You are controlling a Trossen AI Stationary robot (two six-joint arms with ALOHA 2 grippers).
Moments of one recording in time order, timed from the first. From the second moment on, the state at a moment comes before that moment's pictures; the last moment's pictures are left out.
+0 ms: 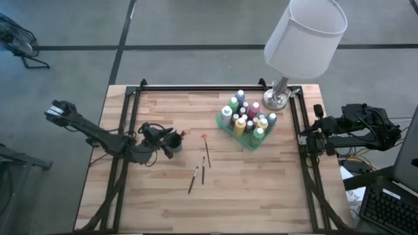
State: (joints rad) left arm -0.43 0.94 0.40 0.10 -1.11 -0.61; right arm 0.00 0.24 0.91 -1.15 -0.08 -0.09
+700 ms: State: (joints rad) left arm -0.47 1.19 0.91 -0.24 -0.69 -0.31; right arm 0.00 0.24 0.91 -1.15 -0.08 -0.09
